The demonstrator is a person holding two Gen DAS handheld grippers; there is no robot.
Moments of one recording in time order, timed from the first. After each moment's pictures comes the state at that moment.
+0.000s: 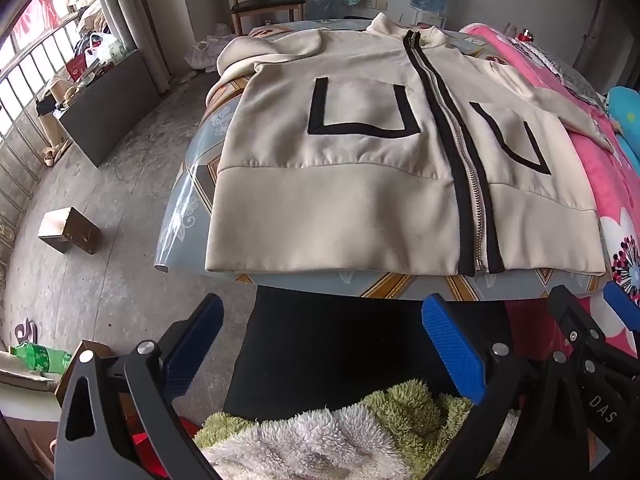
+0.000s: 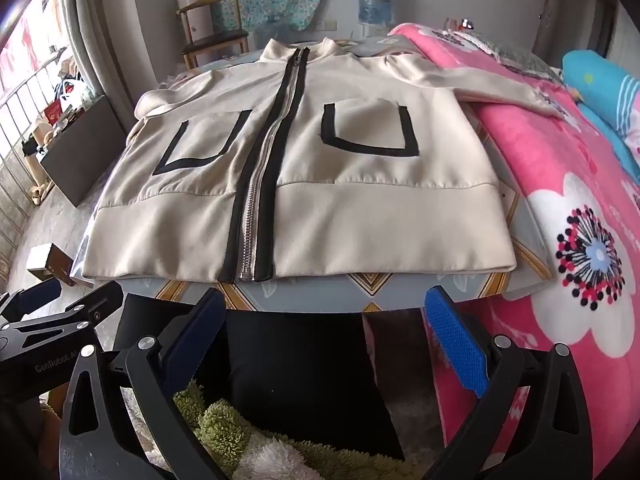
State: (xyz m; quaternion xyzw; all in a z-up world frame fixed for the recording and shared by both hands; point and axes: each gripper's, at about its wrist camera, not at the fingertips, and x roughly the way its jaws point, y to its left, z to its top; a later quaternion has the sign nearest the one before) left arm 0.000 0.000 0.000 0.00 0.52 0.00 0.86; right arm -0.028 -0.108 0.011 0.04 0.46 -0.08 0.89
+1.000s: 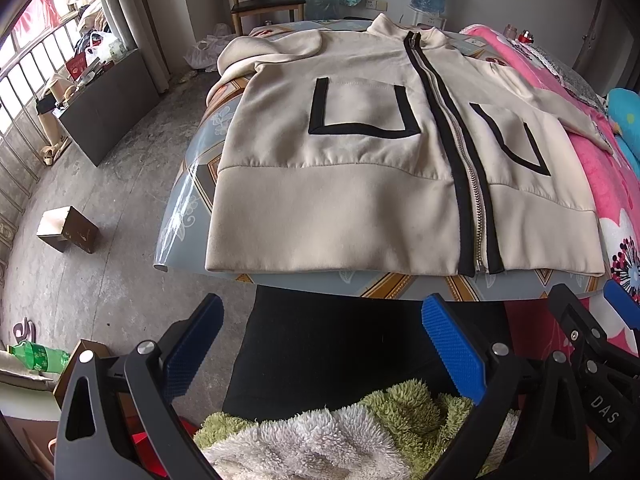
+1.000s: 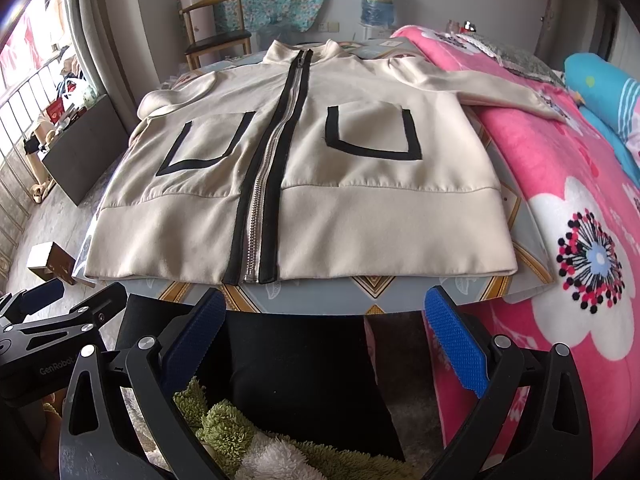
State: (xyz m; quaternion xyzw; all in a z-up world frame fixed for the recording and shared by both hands) left arm 0.000 -0.005 0.002 0.00 0.52 0.00 0.86; right arm -0.027 -0.107 0.009 0.04 0.45 -0.07 0.89
